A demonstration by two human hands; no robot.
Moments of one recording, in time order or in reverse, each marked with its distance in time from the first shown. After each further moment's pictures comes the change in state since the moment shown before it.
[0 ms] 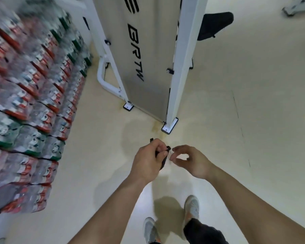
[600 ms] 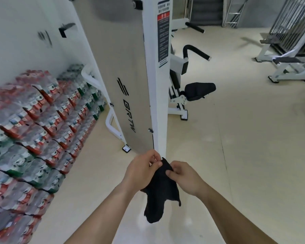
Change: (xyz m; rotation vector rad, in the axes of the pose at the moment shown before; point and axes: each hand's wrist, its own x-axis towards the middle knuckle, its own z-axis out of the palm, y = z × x) left_hand 0.016 0.245 -0.004 0.154 0.148 0.086; right_hand -0.087 -0.091 -0.208 0.070 0.025 -0.207
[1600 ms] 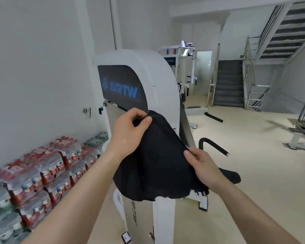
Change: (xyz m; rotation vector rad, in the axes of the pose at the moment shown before) left_hand 0.208 0.241 -0.263 -0.199 0.749 0.398; right_hand 0.183 -0.266 -0.241 0.033 0.130 -0.511
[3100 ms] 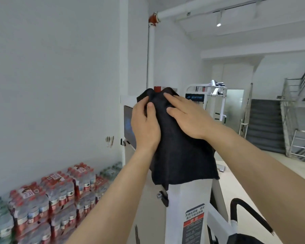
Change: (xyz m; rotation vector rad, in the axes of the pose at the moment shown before) left_hand 0.191 0.009 0.014 -0.197 0.651 0.083; right_hand 0.222 -0.234 0.001 -0.823 -0.085 -0.631
